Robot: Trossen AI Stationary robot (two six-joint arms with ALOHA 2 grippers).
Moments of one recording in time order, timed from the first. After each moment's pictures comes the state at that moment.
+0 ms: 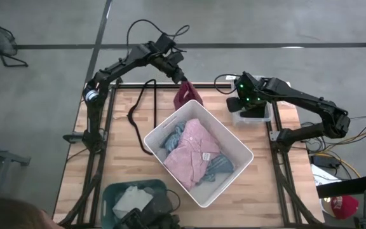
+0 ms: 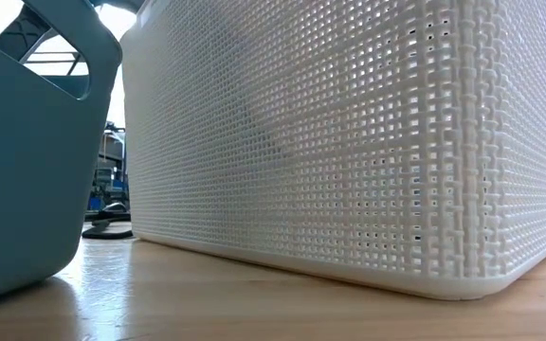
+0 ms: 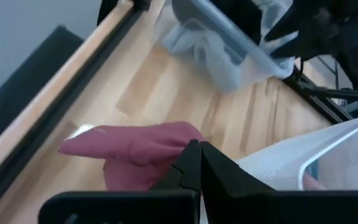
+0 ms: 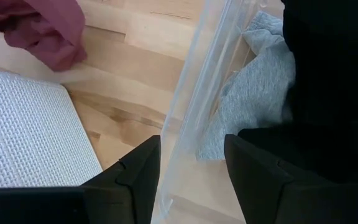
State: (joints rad) left arm 0.72 1.96 1.99 -0.89 0.59 -0.05; right arm -0.58 1.25 1.09 -1.03 0.02 0.73
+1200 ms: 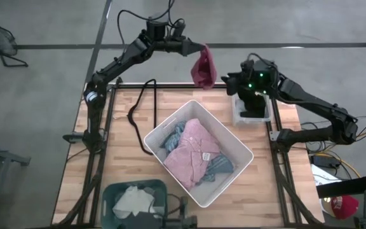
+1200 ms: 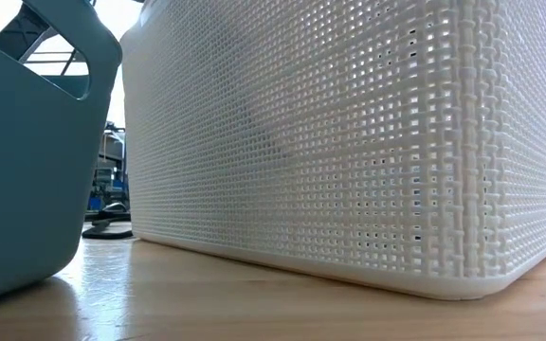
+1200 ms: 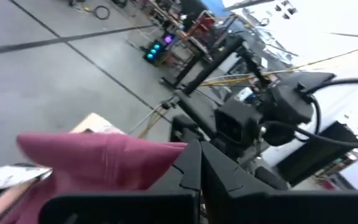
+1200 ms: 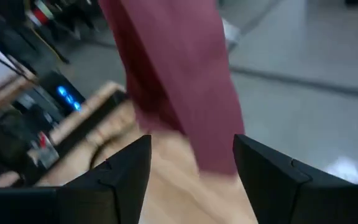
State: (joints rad) left arm 0.68 1.96 2.18 -0.28 0.67 -0.59; right arm -0.58 1.11 1.09 -0.37 0.05 0.46
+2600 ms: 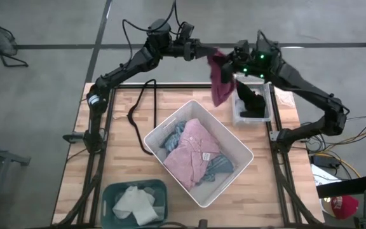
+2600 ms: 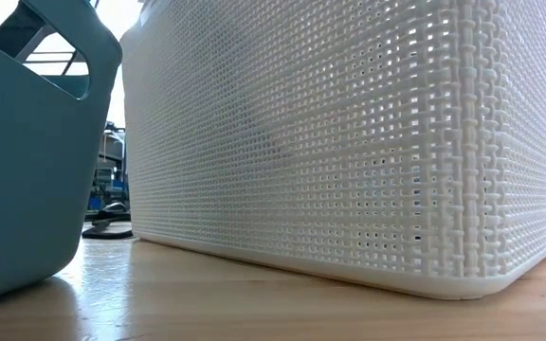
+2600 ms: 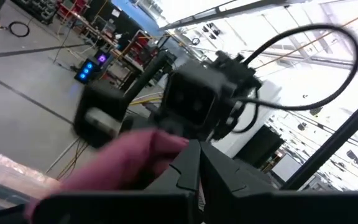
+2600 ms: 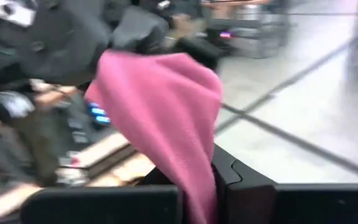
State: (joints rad) left arm 0.56 1.96 2.17 0.06 0.72 -0.80; right arm -0.56 1.30 1.48 -0.35 -0.06 0.27
